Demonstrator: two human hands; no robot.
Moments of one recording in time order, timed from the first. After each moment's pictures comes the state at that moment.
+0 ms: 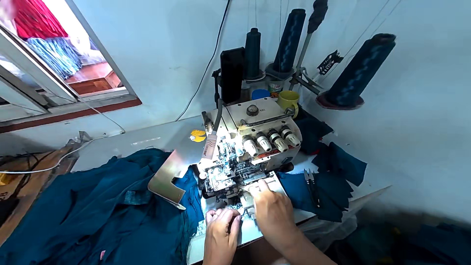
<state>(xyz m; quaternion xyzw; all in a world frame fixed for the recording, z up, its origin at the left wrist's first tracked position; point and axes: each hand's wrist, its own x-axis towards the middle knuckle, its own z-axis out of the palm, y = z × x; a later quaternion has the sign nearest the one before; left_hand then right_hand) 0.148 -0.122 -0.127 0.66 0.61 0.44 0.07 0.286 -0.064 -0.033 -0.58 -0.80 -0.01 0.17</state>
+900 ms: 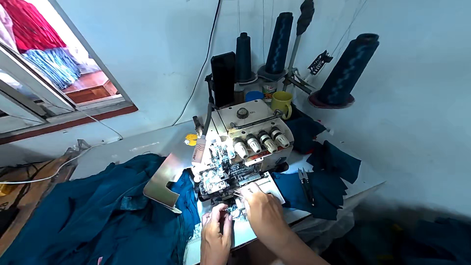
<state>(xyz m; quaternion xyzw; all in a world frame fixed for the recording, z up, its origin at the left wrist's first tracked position) 0.151 -0.122 -0.127 0.62 0.62 0.47 0.09 0.290 -0.062 -0.025 -0.56 -0.81 0.14 0.12</state>
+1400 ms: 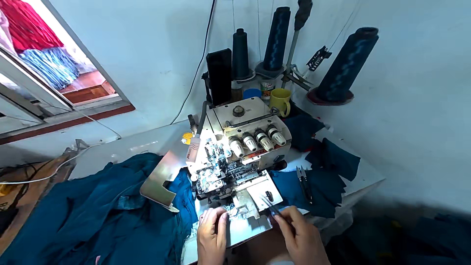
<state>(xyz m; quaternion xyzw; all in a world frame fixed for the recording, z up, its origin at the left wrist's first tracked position) 0.150 -0.124 -0.127 0.61 0.60 0.51 0.06 0.374 -0.108 -0.091 -0.55 -0.71 0.19 0.40</state>
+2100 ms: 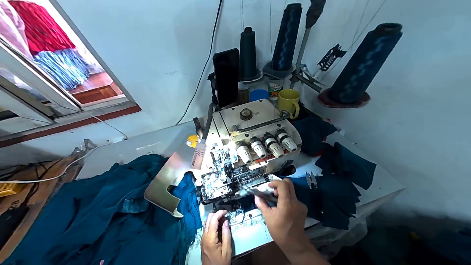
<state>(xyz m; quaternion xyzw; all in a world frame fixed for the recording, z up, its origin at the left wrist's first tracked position) 0.151 -0.123 -0.126 0.59 0.61 0.53 0.06 0.307 -0.046 -0.063 -0.55 -0.68 -0.01 0.49</state>
